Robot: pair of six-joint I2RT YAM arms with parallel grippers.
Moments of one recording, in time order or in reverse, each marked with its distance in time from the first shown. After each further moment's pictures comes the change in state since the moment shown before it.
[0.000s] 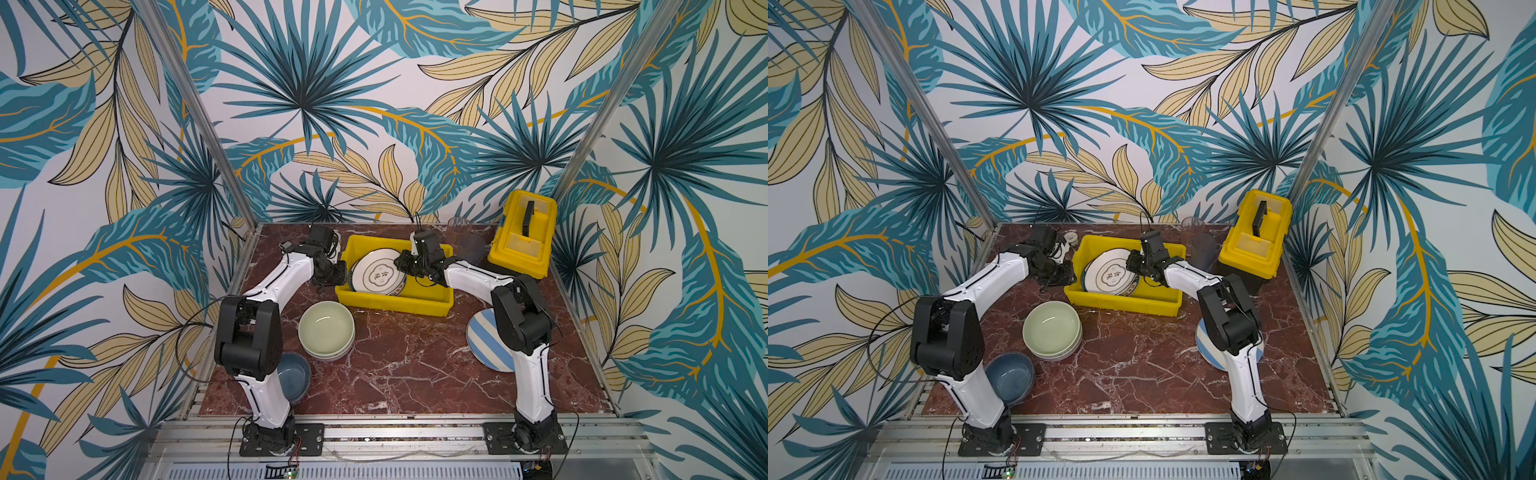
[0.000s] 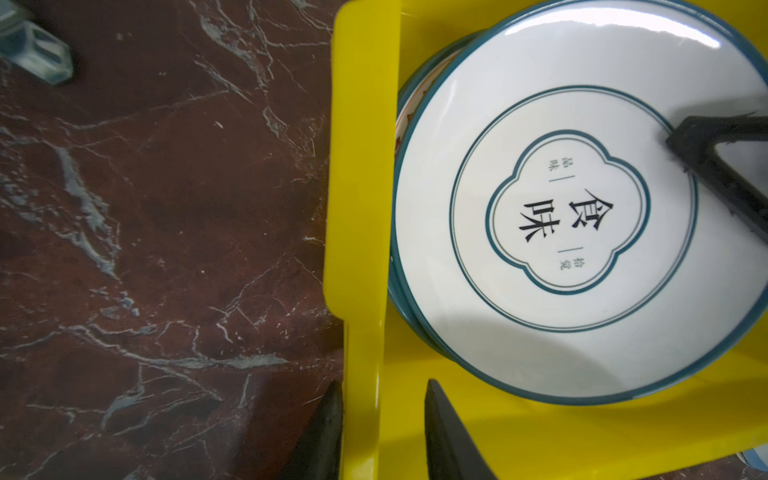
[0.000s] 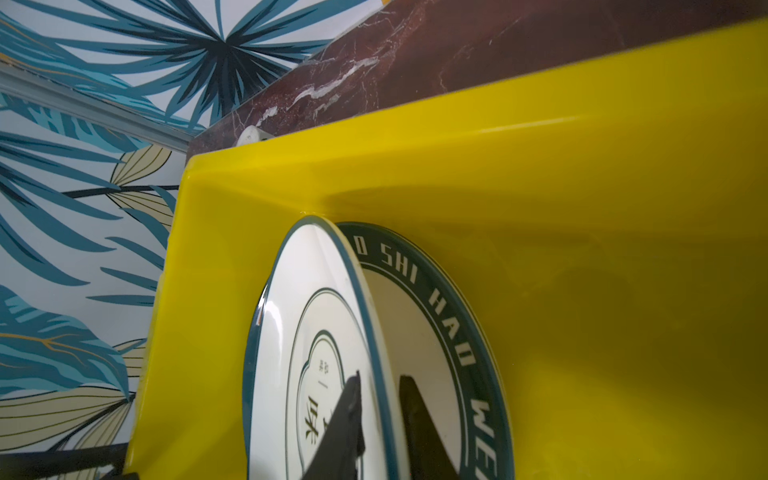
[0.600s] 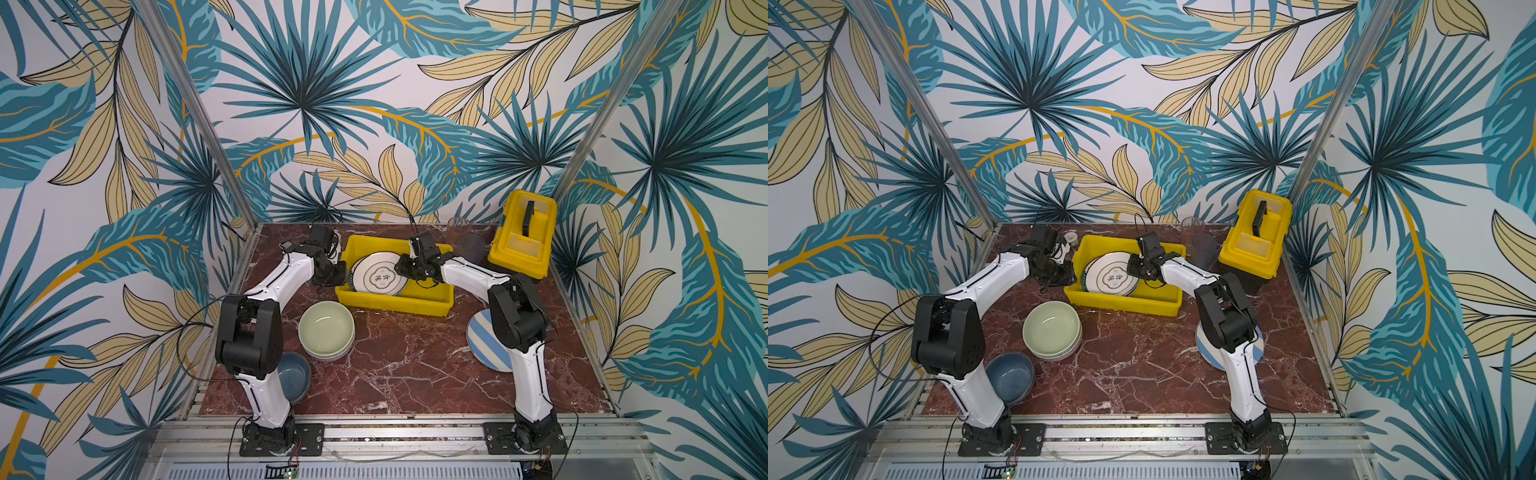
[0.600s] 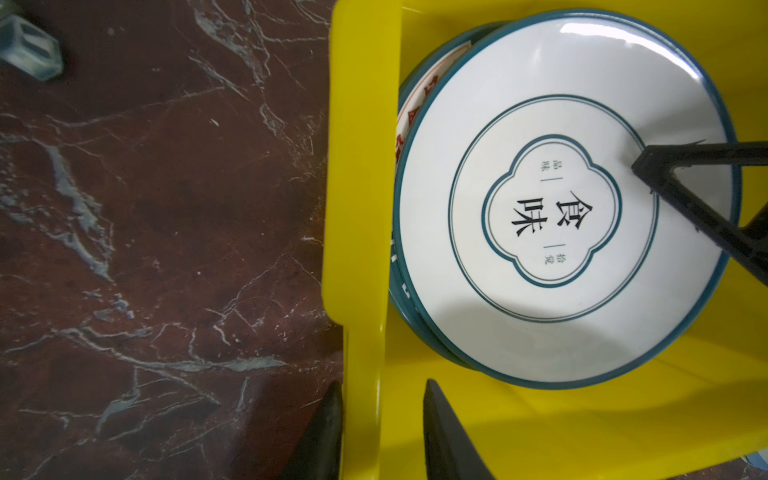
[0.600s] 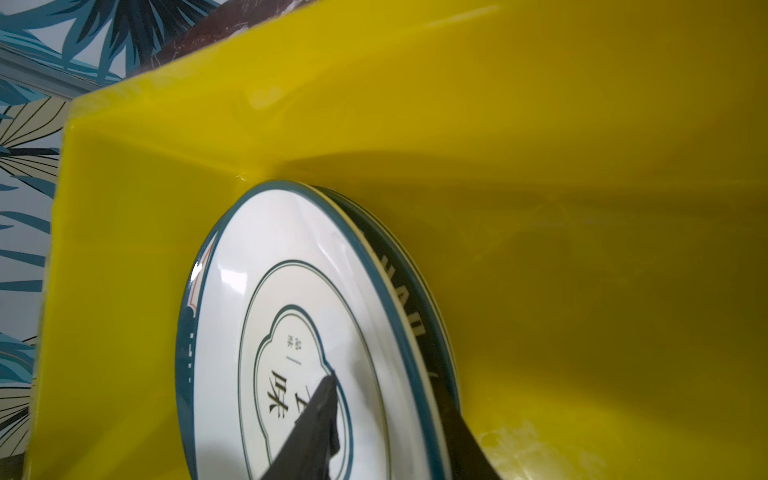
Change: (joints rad) left arm 0.000 0.009 0.001 0.001 0.005 0.004; right arm 0.011 0.035 0.100 -0.226 0.062 -0.073
